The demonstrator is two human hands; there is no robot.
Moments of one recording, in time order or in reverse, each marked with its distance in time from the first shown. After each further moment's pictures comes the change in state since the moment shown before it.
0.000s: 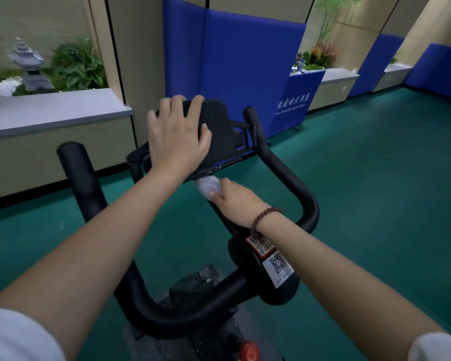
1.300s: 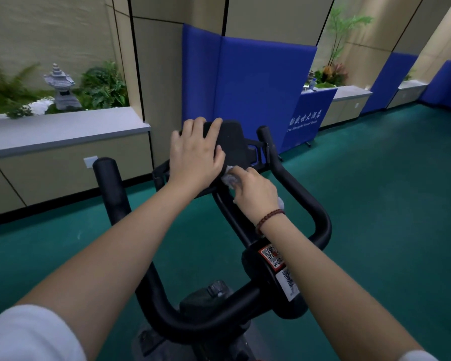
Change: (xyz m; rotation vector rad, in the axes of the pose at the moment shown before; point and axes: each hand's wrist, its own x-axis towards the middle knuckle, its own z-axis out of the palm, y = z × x) left_hand 0.000 -0.008 -0.006 0.072 -0.089 0.074; right_hand 0.021 0.000 -0.009 -0.156 0.549 -0.144
